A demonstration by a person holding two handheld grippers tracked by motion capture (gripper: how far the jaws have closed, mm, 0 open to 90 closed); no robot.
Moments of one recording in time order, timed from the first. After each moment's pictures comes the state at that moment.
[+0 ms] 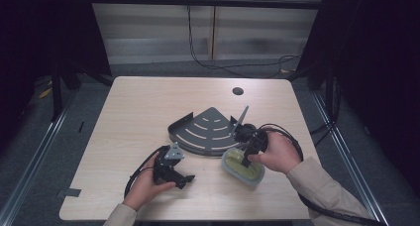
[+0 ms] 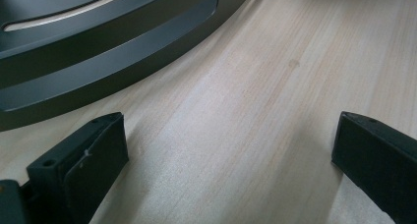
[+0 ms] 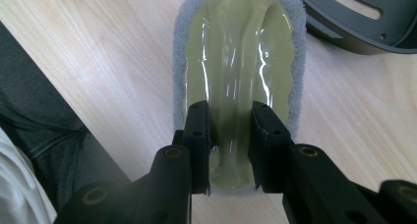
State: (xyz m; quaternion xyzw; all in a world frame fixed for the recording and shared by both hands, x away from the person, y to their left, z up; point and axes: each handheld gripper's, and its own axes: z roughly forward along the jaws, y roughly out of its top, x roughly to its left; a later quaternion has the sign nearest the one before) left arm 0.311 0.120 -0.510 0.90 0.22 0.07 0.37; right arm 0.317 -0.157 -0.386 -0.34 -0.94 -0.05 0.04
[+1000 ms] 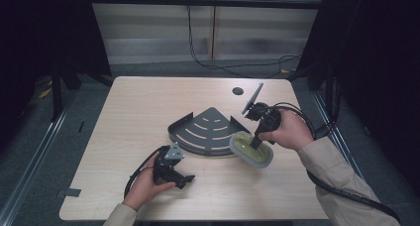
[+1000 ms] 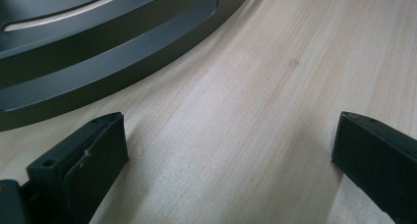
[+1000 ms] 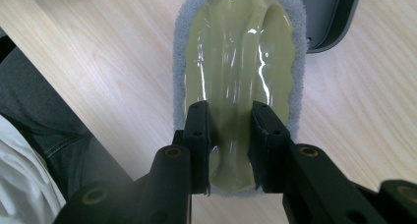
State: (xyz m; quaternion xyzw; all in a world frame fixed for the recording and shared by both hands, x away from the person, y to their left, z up) left arm 0.311 0.120 -0.510 0.90 0.22 0.07 0.37; right arm 0.351 -0.188 -0.348 -0.38 -0.92 -0.07 0.05
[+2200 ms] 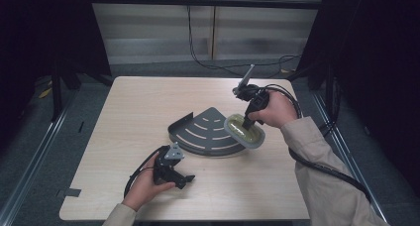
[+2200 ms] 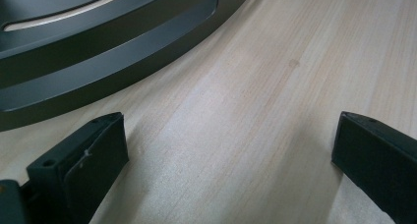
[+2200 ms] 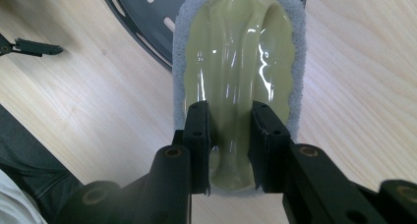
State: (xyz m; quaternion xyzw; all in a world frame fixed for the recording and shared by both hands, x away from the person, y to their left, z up) left arm 0.311 0.120 -0.511 0.90 0.22 0.07 0.37; right arm 0.405 -0.172 -0.338 -0.41 -0.91 -0.07 0.03
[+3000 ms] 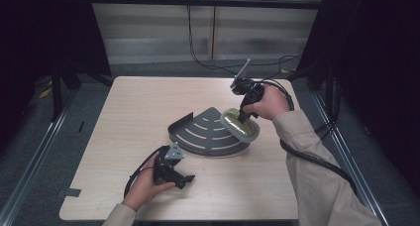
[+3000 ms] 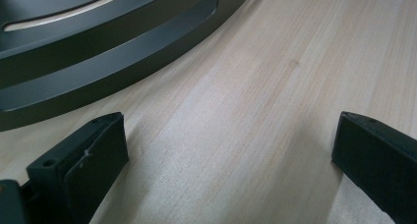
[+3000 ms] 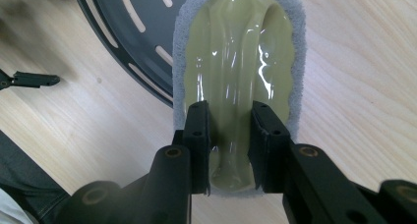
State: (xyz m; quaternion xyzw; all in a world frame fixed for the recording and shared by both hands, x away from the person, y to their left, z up) left arm 0.311 0.120 -0.510 0.90 0.22 0.07 0.37; right arm 0.429 -0.166 -0.341 -0.43 -0.90 -0.08 0.03
